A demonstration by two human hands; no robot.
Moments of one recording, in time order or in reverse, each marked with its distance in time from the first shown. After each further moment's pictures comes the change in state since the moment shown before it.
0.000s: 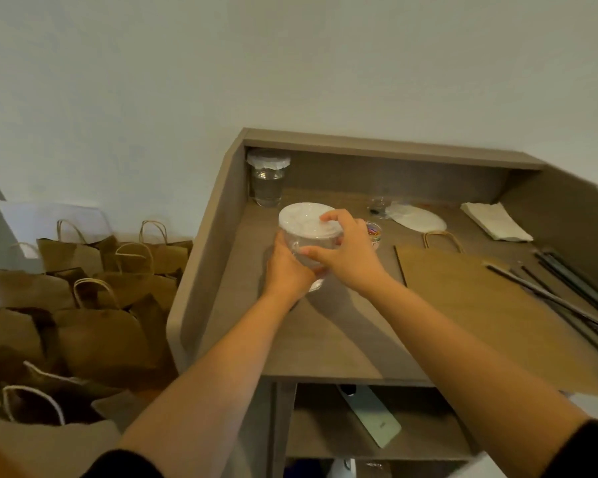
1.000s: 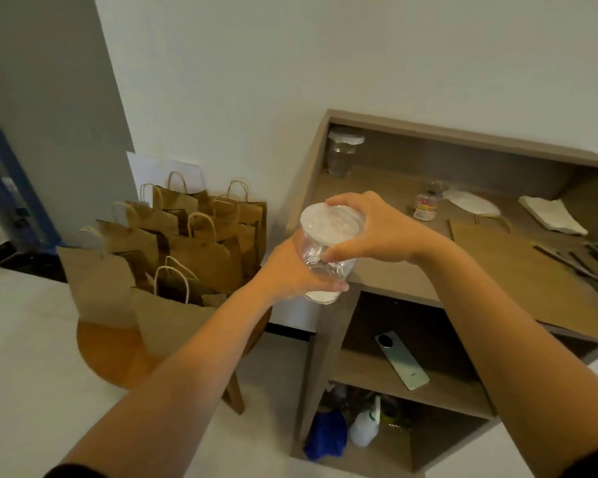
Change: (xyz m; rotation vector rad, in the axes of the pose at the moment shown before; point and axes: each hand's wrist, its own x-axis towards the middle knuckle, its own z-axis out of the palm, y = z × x) left_hand -0.175 0.035 -0.143 0.217 -0.285 0.149; right_hand -0.110 -0.104 0.014 -0.267 -0.600 -0.212
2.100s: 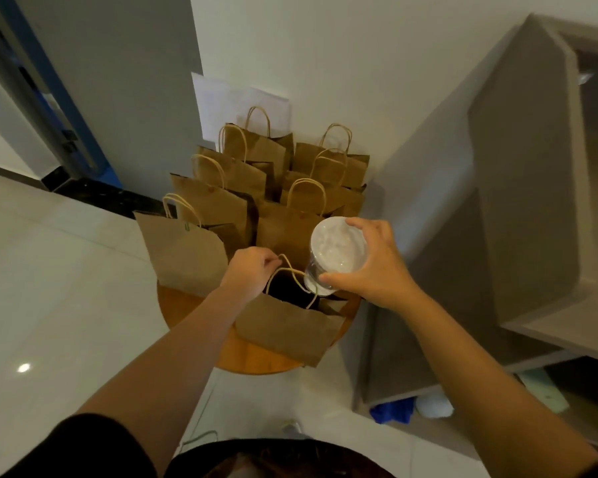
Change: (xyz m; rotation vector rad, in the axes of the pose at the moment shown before) left_hand -0.016 -0.252 -0.243 0.539 0.105 -0.612; right_hand 0.209 -0.020 0.239 0.086 0.140 0.132
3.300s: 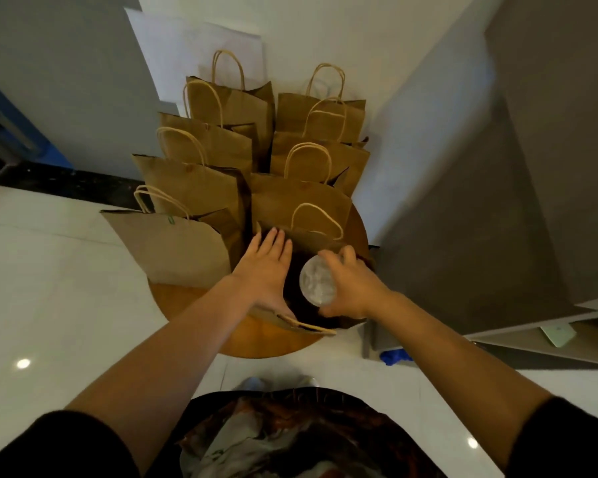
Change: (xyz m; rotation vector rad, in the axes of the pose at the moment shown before) left_hand 0.031 -0.028 0.004 0.883 -0.495 0.453; right_hand 0.015 0.035 0.106 -0.371 -0.472 0.234
